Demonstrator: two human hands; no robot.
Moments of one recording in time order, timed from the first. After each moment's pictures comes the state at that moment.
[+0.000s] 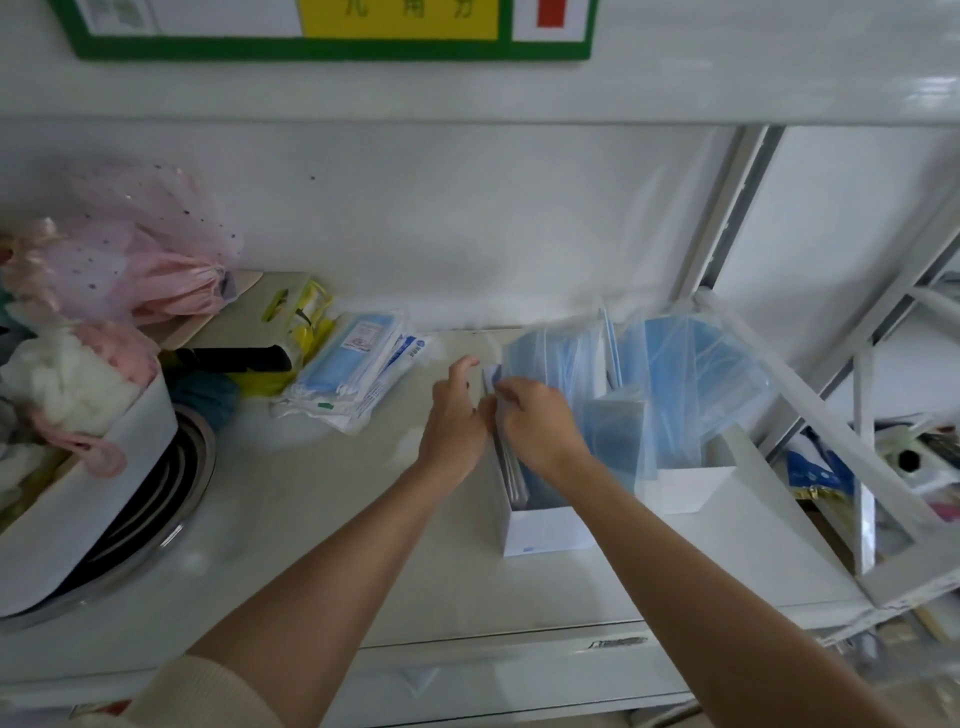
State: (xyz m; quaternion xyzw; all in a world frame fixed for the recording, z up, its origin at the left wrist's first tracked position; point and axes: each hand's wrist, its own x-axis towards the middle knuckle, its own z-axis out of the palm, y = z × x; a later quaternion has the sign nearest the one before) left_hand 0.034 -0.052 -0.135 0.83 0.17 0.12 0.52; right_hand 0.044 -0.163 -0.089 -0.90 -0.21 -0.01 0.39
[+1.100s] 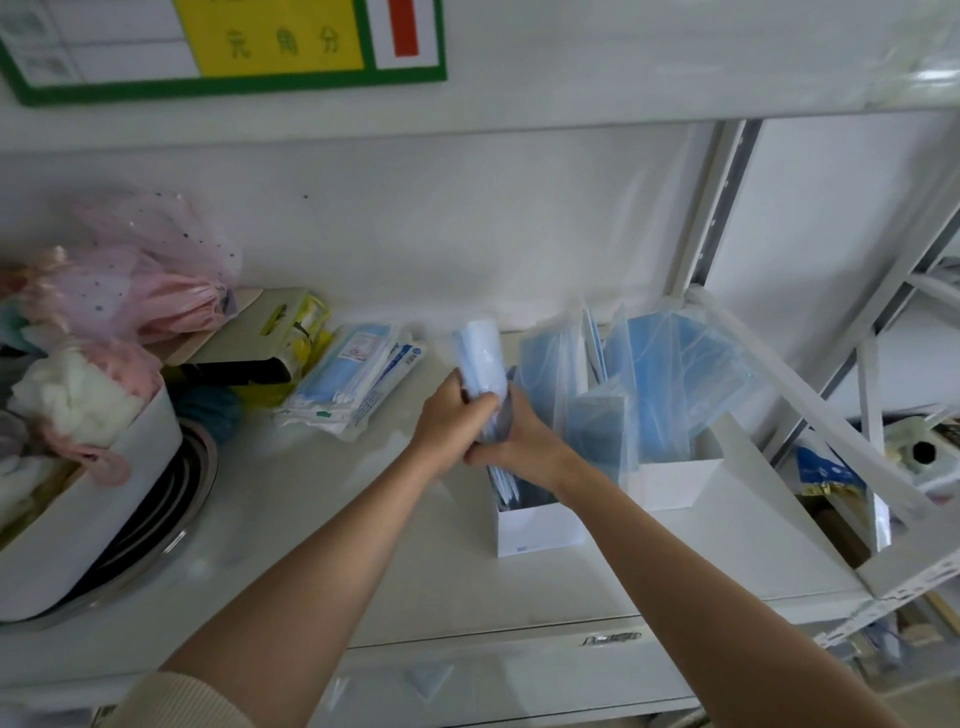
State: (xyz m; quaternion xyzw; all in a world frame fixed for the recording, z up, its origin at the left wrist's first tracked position) left_hand 0.023 -0.064 -0.098 0.82 0.17 0.08 0.55; right_hand 0.041 -0.180 -0.103 -0.75 -0.21 0.23 0.59
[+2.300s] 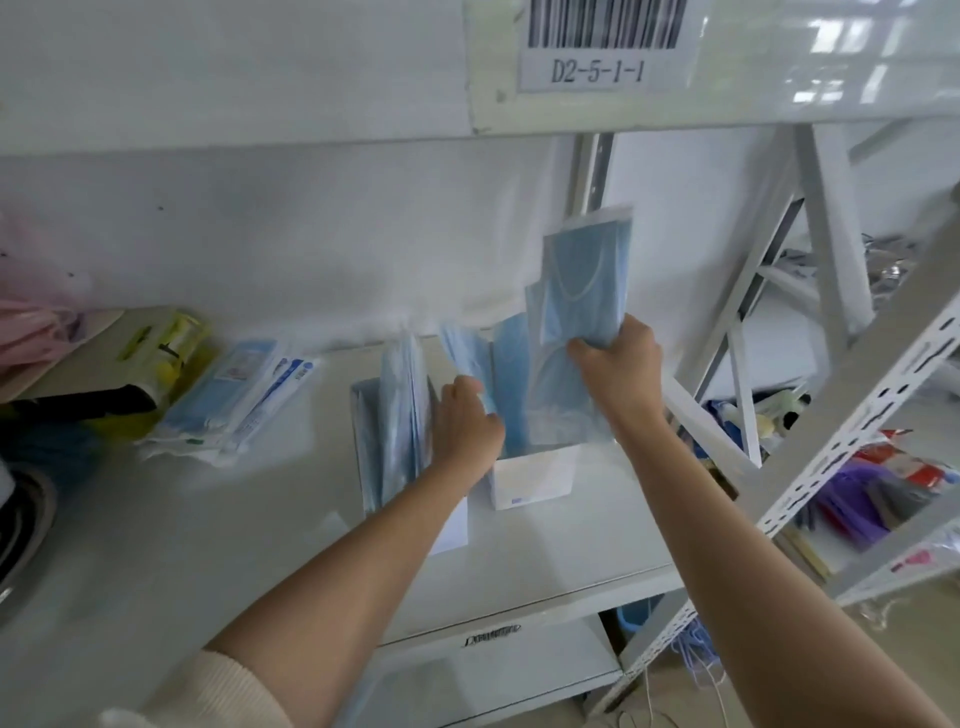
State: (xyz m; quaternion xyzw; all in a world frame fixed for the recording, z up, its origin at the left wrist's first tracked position) left_hand 0.068 -0.210 -0.110 0.89 0.15 0.10 0.41; right_hand 0.089 -0.354 -0.034 -0.84 0.01 -0.17 0.52
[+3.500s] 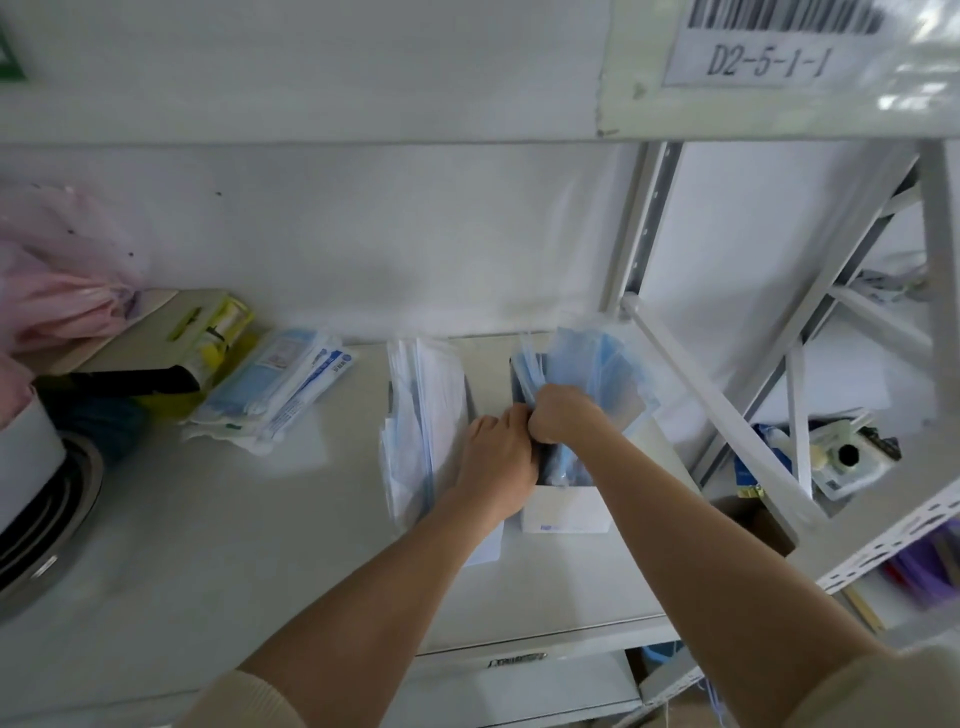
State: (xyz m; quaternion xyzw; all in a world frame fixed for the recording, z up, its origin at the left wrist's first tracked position) left_hand 0.057 -0.192 -0.125 0.99 -0.04 0.12 0.12; right_hand 0.132 -0.271 -0.083 -0.98 -0.08 0.15 0.11
